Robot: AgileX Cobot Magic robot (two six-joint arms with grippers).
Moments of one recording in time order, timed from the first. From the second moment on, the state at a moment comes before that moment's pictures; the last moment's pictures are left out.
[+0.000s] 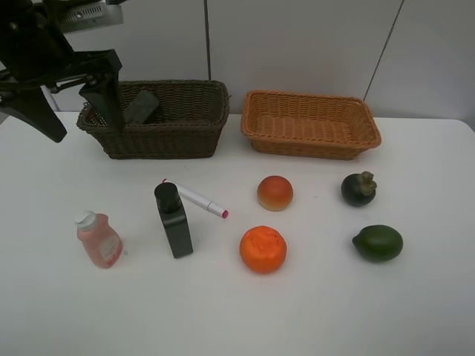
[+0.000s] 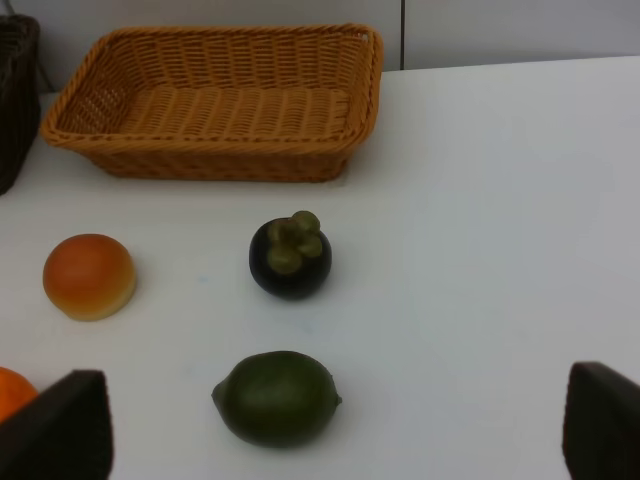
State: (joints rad) left arm -0.27 1.60 -1.29 -0.22 1.20 -0.13; right arm 0.05 -0.01 -0.51 -0.02 1.07 0.06
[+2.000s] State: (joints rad) left arm -0.34 1.71 -0.74 -0.10 0.59 -0.09; right arm 0.05 -0.01 -0.51 -0.02 1.07 0.06
